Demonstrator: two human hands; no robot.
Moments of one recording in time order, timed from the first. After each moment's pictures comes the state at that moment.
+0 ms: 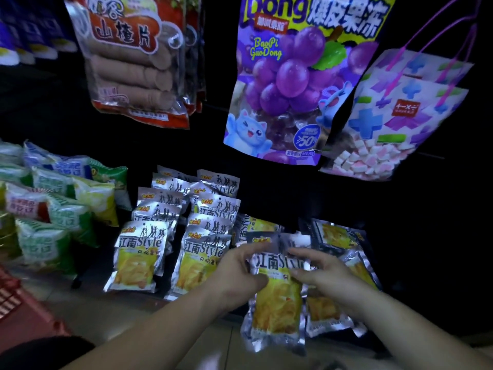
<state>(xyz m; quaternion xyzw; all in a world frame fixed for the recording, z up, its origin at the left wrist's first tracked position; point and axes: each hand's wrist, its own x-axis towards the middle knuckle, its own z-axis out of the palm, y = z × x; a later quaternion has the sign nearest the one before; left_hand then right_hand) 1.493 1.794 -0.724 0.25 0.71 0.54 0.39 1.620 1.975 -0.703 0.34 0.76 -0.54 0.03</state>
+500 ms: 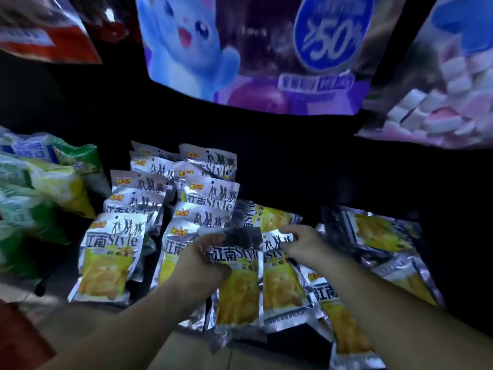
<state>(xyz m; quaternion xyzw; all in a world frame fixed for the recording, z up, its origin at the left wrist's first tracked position) 1.418 1.847 -0.826 0.07 0.79 0.52 0.32 1.491 2.085 -0.870 0.35 0.82 -0.43 0.11</state>
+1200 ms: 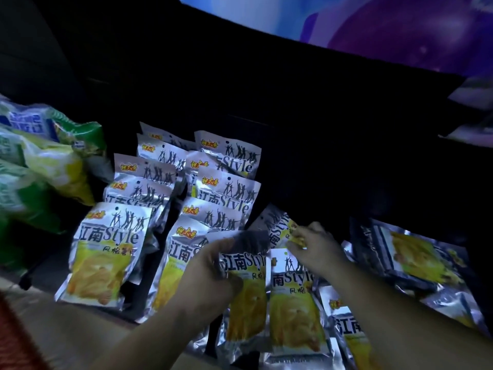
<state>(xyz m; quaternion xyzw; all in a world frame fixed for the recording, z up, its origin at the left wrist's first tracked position) 1.399 1.846 -0.871 0.07 0.79 0.52 0.31 1.441 2.115 -0.951 0.27 0.93 -0.20 0.14</state>
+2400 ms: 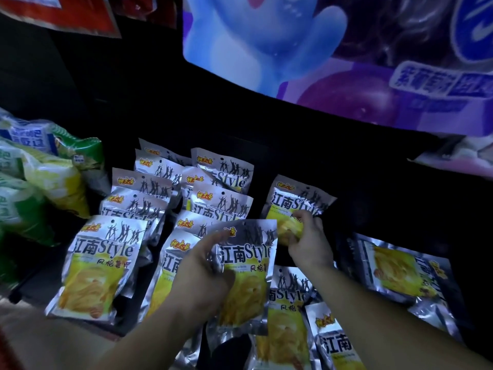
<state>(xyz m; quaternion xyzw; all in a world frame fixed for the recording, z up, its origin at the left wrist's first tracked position) 1.389 1.855 -0.862 0.08 0.77 0.58 0.25 1.422 2.100 -0.921 0.33 0.90 -0.28 -0.09</state>
